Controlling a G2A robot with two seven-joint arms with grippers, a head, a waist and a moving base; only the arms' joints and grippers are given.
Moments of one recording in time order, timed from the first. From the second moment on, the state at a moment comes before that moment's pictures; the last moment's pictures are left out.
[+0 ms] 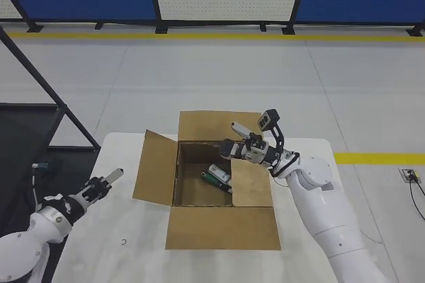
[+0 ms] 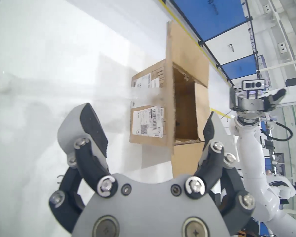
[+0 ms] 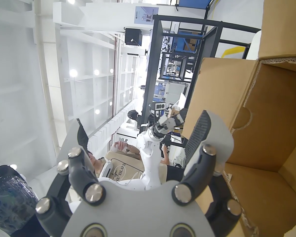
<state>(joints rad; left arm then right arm) 1.32 -0.95 -1.80 -2.00 0.15 0.17 -0.71 -0.53 -1.43 1.25 -0.99 0.47 -0.22 1.01</state>
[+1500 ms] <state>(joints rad) 0.58 -1.05 -0.99 -1.57 -0.17 0.27 -0.87 -1.00 -1.31 1.66 -1.37 0.54 -0.26 0.93</state>
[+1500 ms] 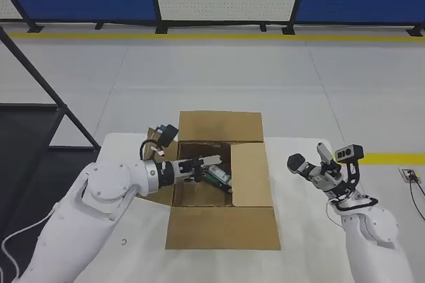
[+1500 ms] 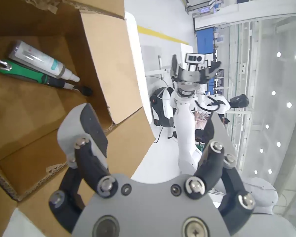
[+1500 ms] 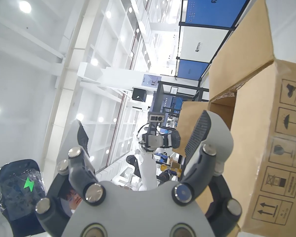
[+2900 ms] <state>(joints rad) 0.29 -1.34 -0.67 -1.13 -0.27 0.01 -0.70 -1.19 -1.25 1.73 -1.45 0.68 -0.33 1.14</state>
